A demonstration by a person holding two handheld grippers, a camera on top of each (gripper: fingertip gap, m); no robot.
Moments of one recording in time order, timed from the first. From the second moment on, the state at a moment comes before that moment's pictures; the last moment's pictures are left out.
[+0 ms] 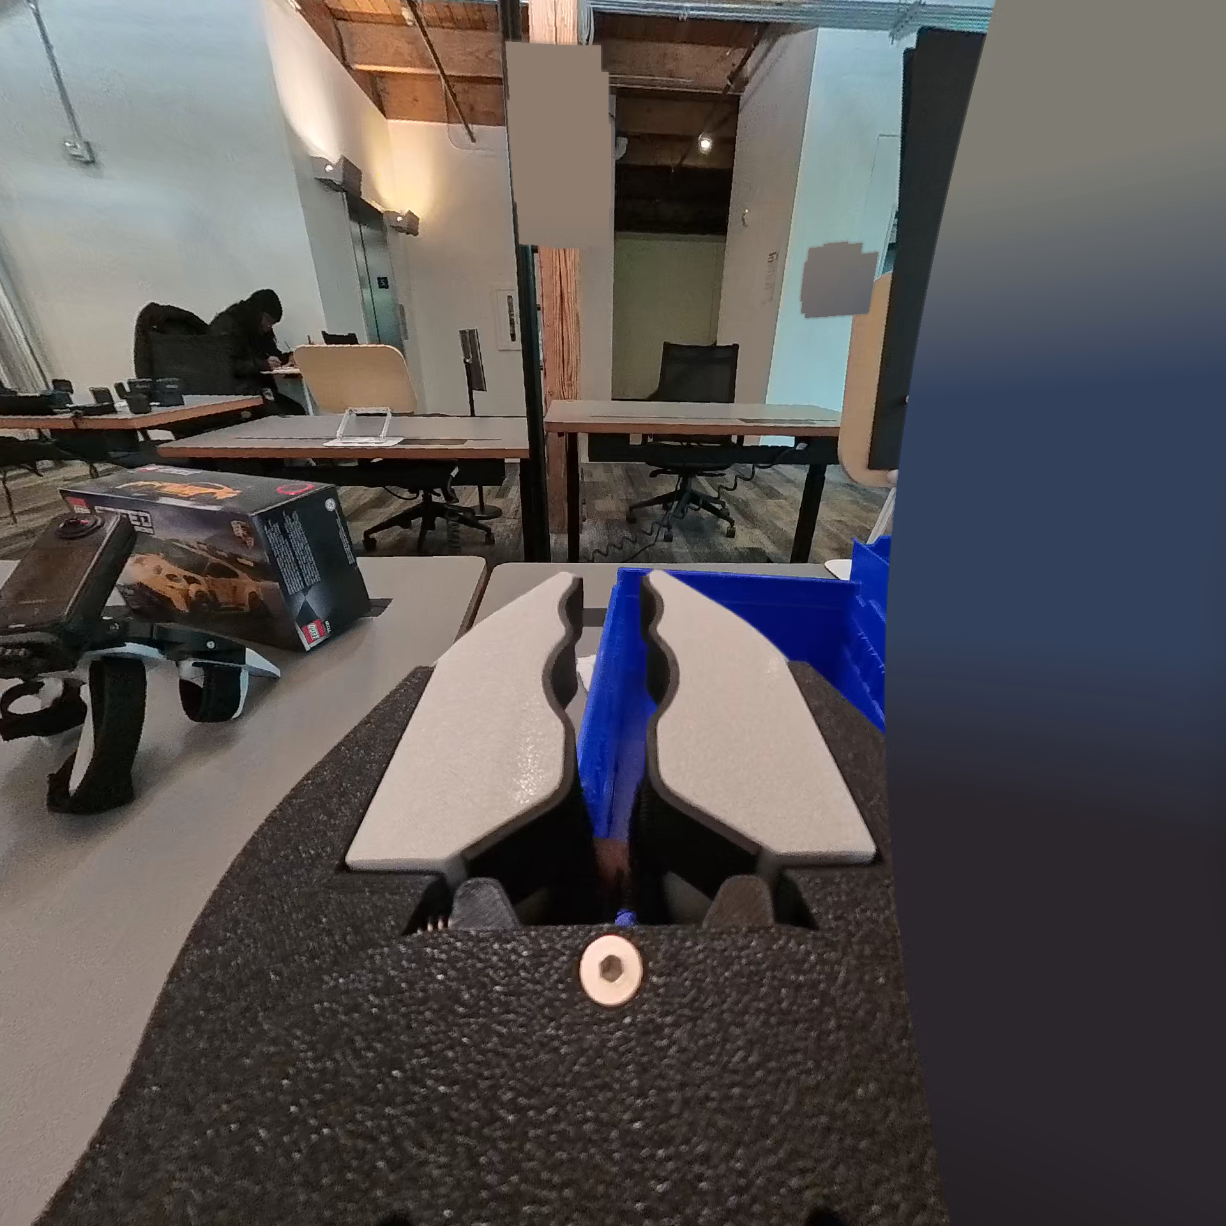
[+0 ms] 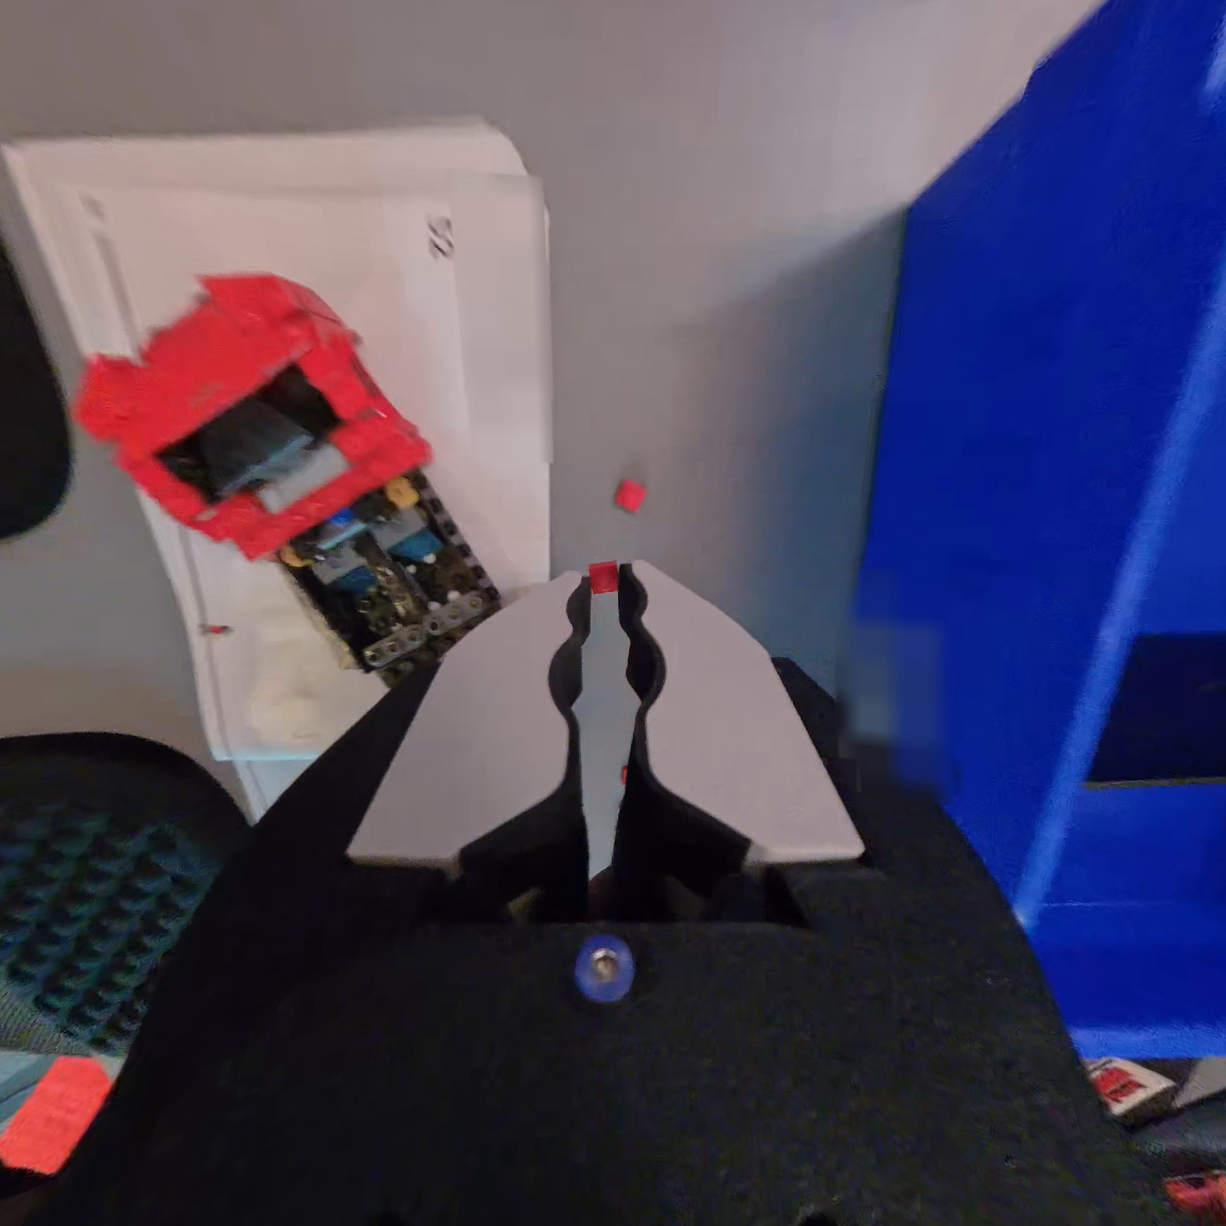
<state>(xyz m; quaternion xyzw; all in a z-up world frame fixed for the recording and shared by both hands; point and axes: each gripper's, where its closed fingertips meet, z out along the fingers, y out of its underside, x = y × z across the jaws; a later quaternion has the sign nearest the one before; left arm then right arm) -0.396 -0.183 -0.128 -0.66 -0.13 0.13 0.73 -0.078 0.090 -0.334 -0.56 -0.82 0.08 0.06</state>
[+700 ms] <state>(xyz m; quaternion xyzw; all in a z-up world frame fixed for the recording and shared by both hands) -0.395 -0.177 -0.132 -0.67 -0.12 0.13 0.72 -0.083 0.094 -0.363 -0.57 -0.82 0.09 0.05</state>
